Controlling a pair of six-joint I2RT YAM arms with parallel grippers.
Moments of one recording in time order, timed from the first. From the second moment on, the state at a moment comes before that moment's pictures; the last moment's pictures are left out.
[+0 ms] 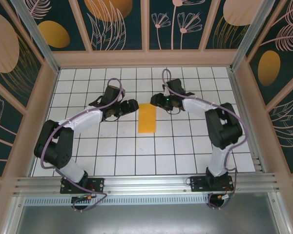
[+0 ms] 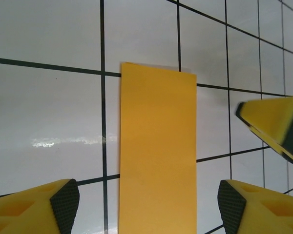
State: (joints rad) left arm -0.44 1.63 1.01 -0.20 0.29 -0.71; right arm 0.46 1.91 1.25 -0.19 -0.40 0.65
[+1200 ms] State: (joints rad) left arm -0.42 1.88 1.02 -0.07 0.58 -0.73; right arm 0.47 2.13 1.41 -0.28 -0.35 0.53
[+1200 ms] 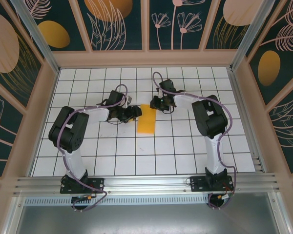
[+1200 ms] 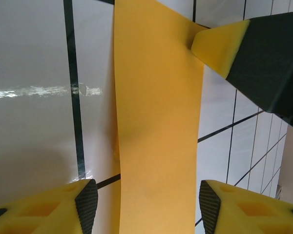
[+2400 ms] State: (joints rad) left arm -0.47 1.93 1.05 -0.11 0.60 -0.72; right arm 0.47 1.96 1.25 -0.18 -0.31 0.40
